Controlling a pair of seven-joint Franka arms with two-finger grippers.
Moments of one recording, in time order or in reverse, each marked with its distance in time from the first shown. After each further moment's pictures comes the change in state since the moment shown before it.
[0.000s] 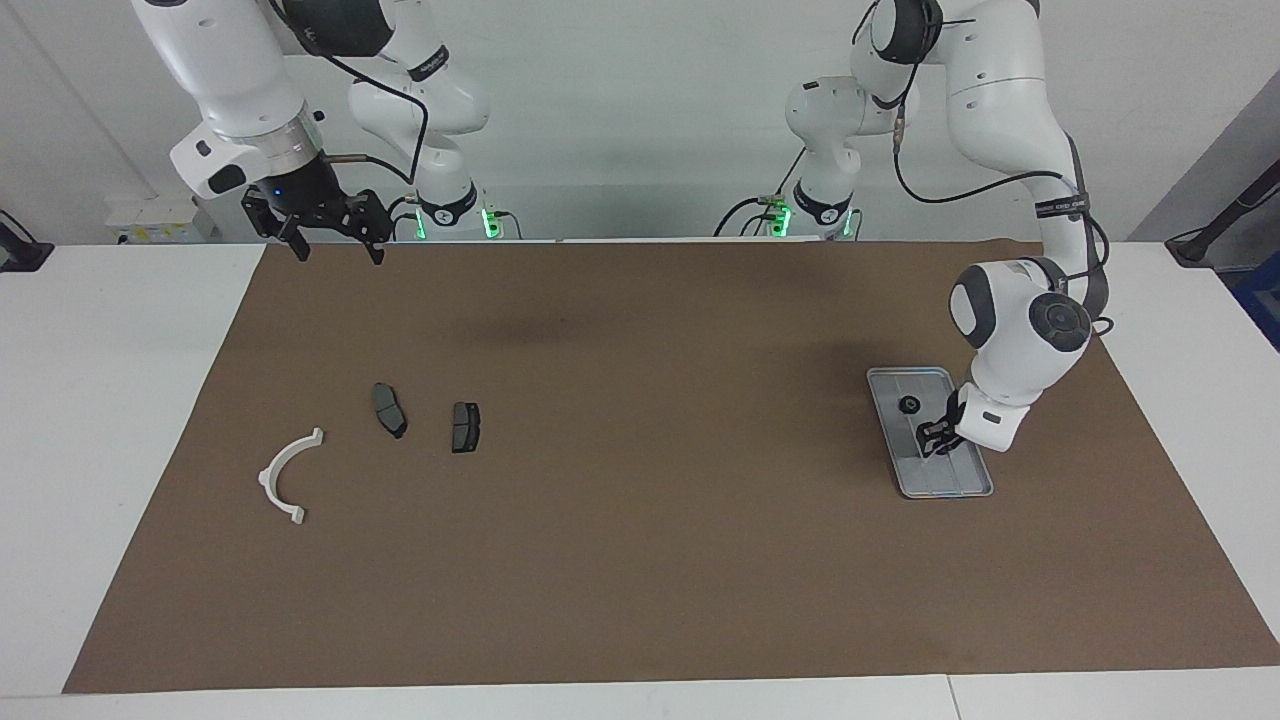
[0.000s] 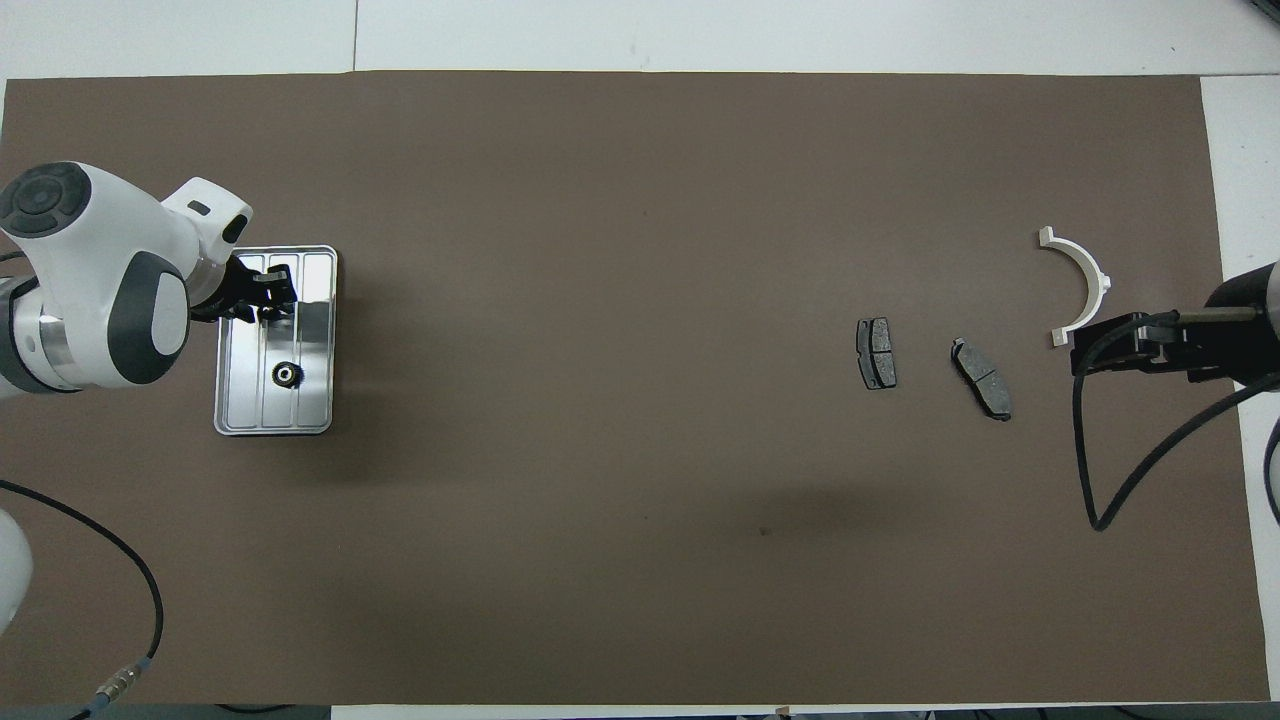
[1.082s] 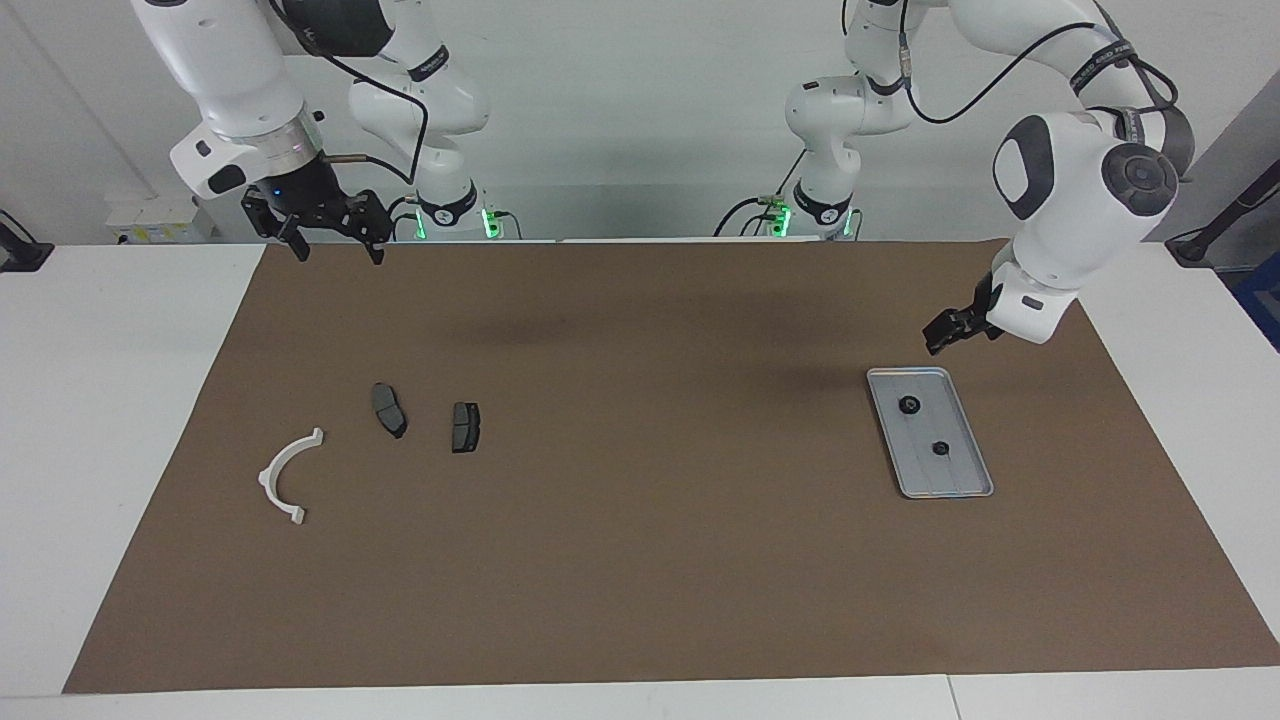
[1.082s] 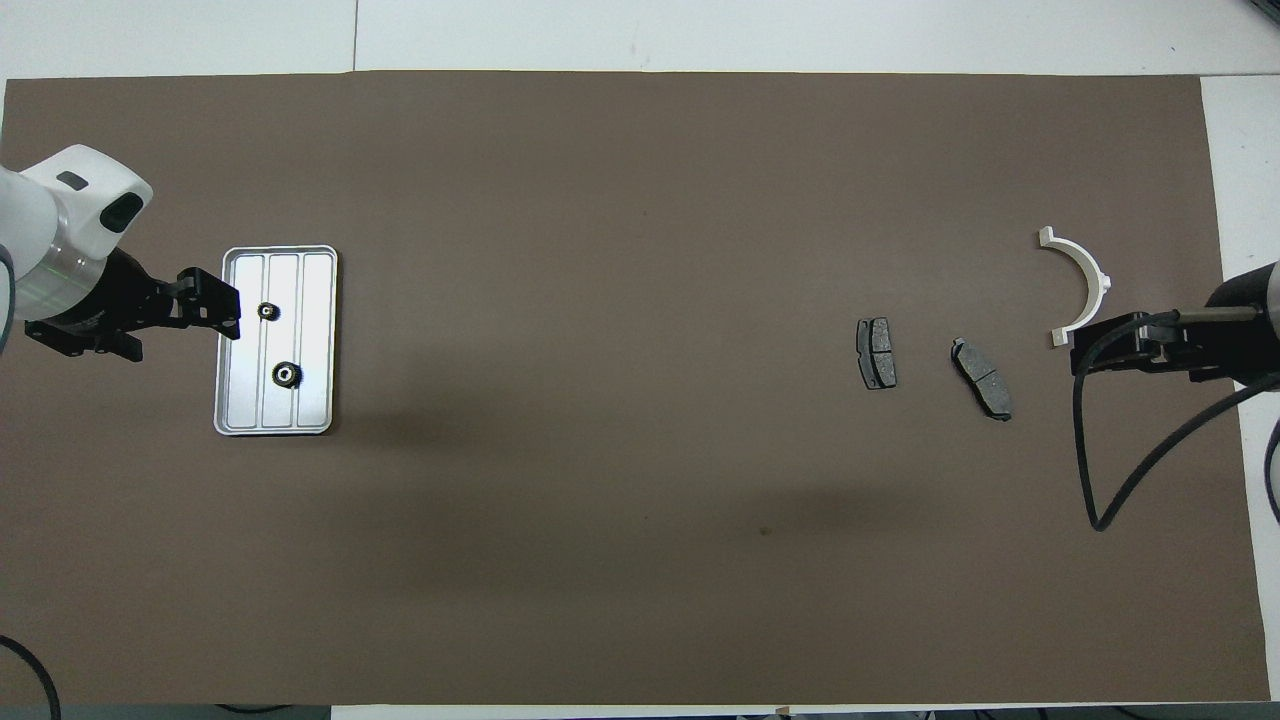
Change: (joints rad) left arm -0.002 -0.298 -0.044 0.124 -0.029 -0.549 0.000; right arm 0.000 0.000 0.000 0.000 0.000 0.000 0.000
